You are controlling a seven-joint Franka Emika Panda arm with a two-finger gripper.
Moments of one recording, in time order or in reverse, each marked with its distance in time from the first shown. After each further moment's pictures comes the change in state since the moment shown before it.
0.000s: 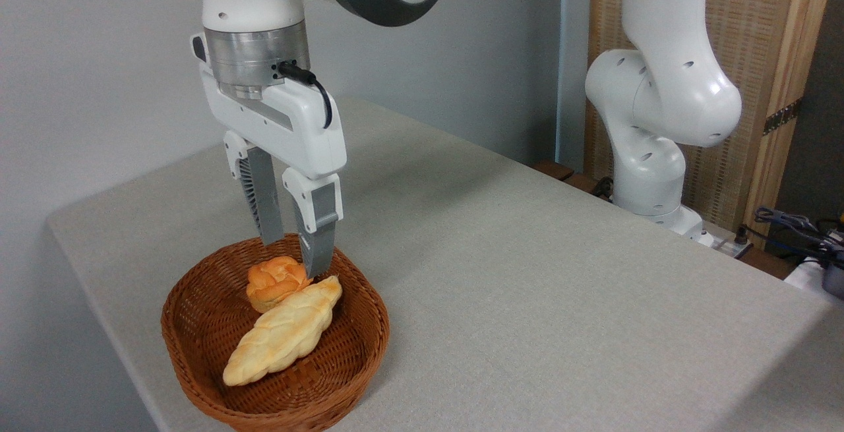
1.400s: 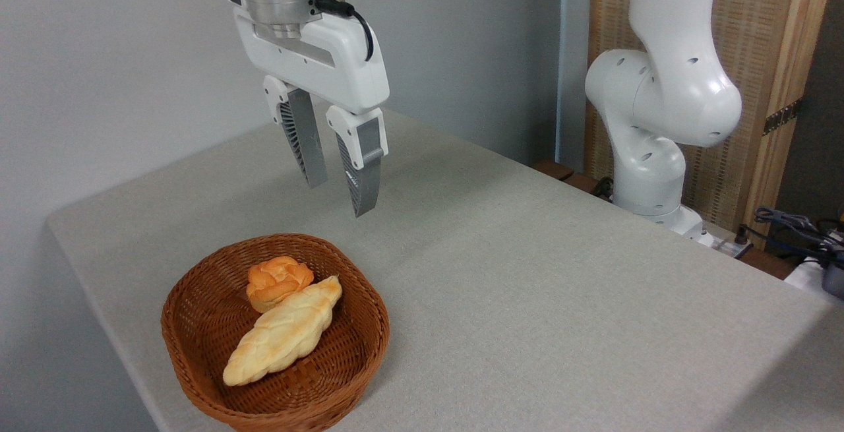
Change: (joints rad) arm 0.003 -0.110 -0.006 -0.005 -0.015 -0.210 -0.003
